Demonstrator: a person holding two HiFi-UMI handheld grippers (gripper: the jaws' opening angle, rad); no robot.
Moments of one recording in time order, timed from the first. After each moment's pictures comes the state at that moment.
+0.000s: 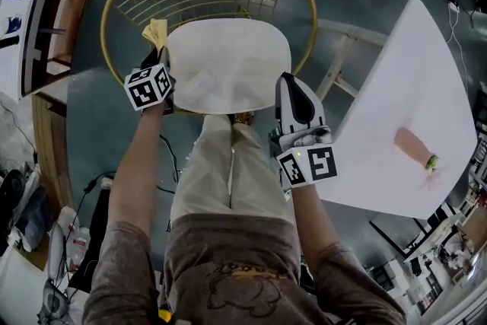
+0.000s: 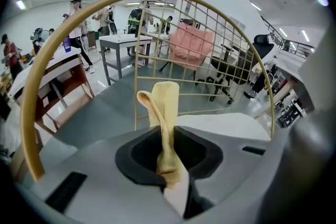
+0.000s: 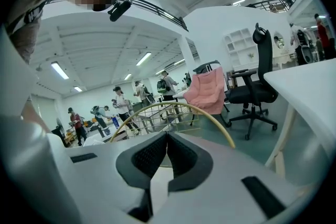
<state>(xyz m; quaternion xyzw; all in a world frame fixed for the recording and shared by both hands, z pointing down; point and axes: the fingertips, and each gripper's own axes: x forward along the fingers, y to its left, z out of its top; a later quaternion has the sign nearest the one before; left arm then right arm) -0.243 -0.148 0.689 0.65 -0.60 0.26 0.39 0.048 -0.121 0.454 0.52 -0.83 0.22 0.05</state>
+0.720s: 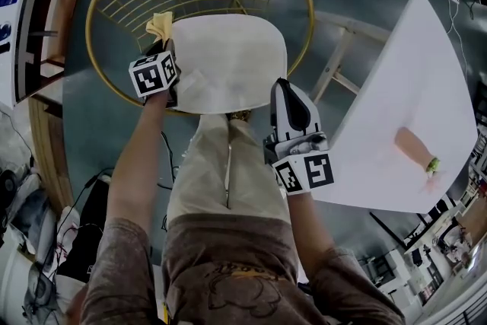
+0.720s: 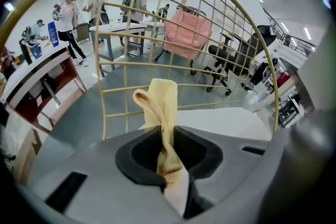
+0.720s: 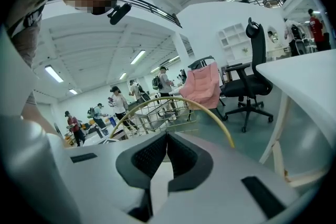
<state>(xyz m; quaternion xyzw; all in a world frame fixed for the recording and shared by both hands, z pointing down) -0.213 -0.165 0.716 0.64 -0.56 0.30 0.43 0.047 -0.113 0.466 0.53 -0.81 0.25 0.05</state>
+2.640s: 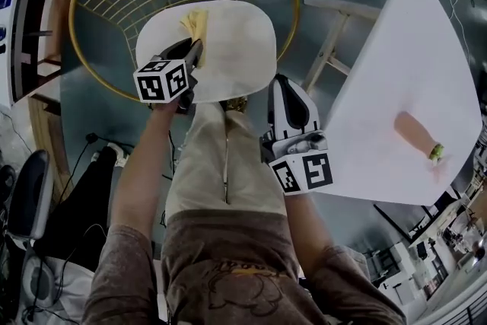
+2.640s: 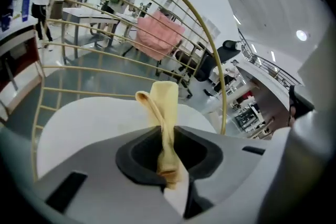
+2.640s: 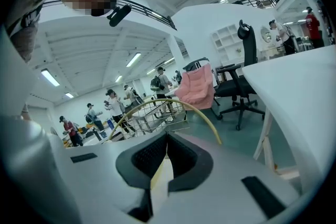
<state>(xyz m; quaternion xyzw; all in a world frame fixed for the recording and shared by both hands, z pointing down) -0.076 -0.126 0.676 0.75 -0.42 0.21 0.47 0.086 -0.083 0.462 0.55 -0.80 0.26 0.04</state>
